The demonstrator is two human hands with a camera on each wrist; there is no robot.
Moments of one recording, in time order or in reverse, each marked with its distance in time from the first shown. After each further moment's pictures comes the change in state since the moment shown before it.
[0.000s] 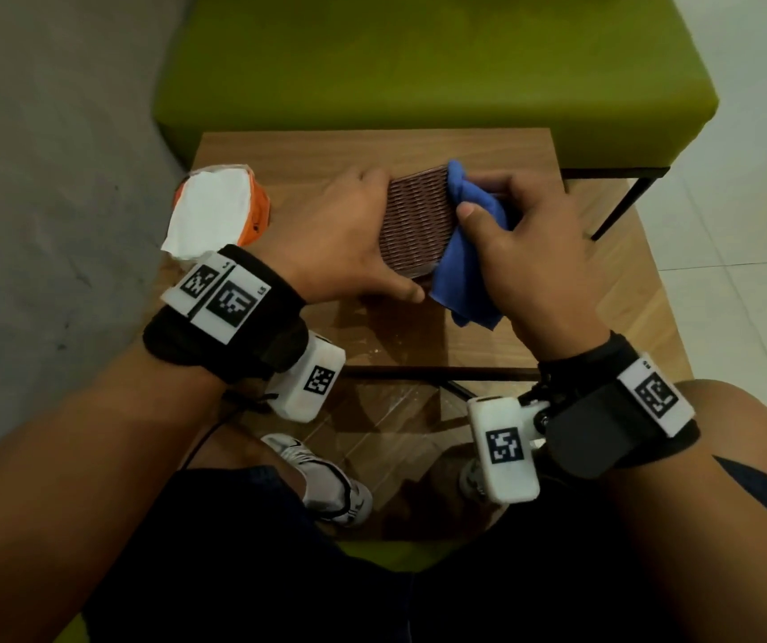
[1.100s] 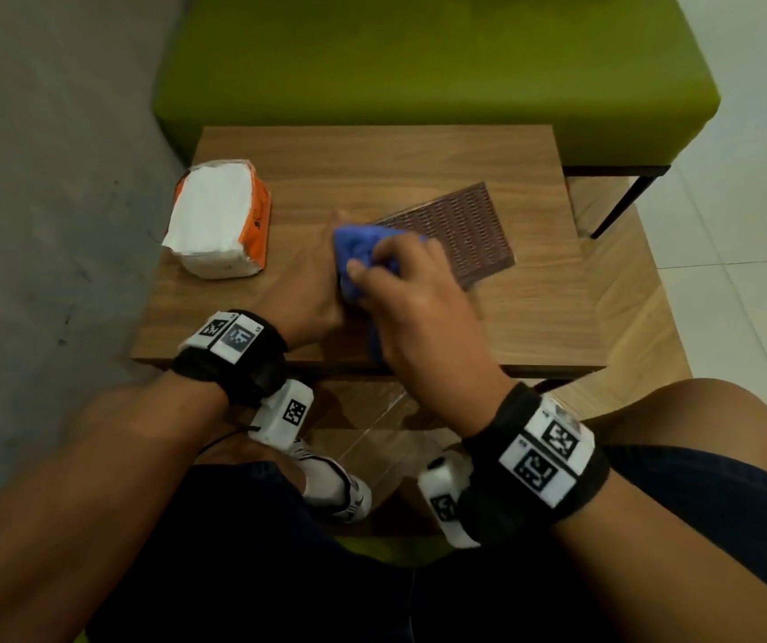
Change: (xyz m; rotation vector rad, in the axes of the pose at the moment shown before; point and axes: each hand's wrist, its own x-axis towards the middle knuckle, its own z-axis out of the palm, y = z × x) left_hand -0.022 -0.053 0.074 -0.459 0.020 0.036; right_hand -0.062 -0.002 0.060 -0.457 -0.193 -0.518
